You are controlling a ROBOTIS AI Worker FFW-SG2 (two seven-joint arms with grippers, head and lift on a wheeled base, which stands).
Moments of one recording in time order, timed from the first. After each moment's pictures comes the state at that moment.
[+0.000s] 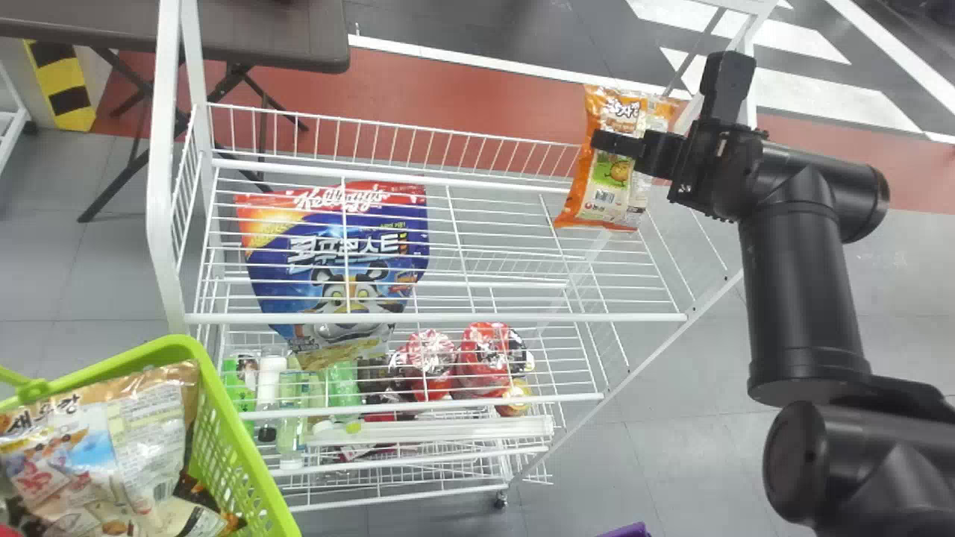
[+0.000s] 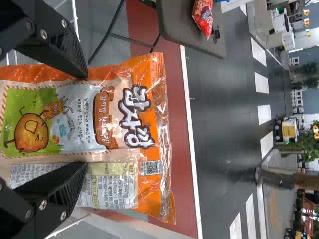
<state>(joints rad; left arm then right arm) 0.66 0.16 0.52 -2.27 0.41 1.09 -1.57 -0.58 -0.37 -0.19 -1.17 -0.11 0.79 0.31</state>
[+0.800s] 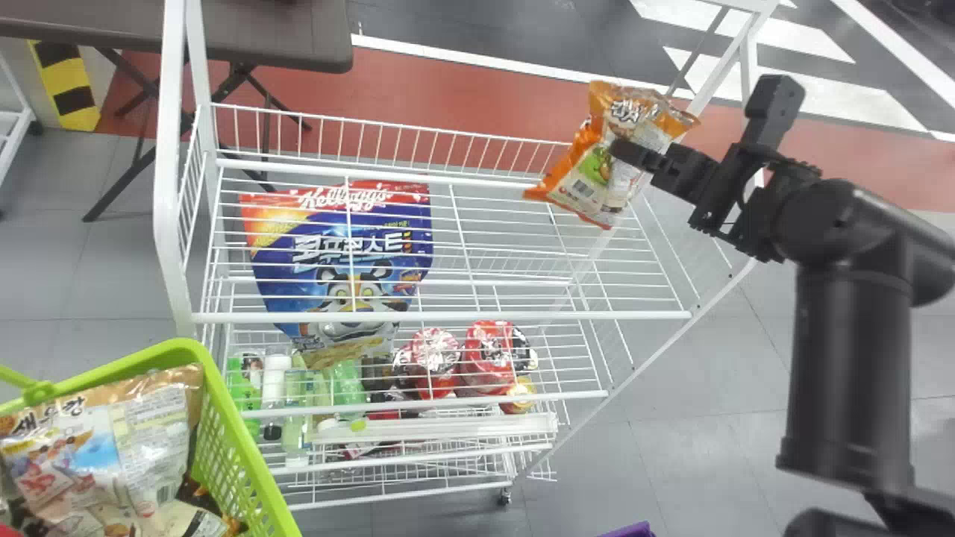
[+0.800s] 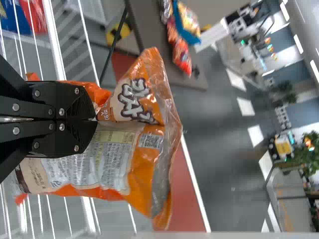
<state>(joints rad) 0.67 0.17 0.52 -2.28 0.41 1.09 -1.57 -0.31 -0.34 -0.38 -1.65 -0.46 1.04 0.31</state>
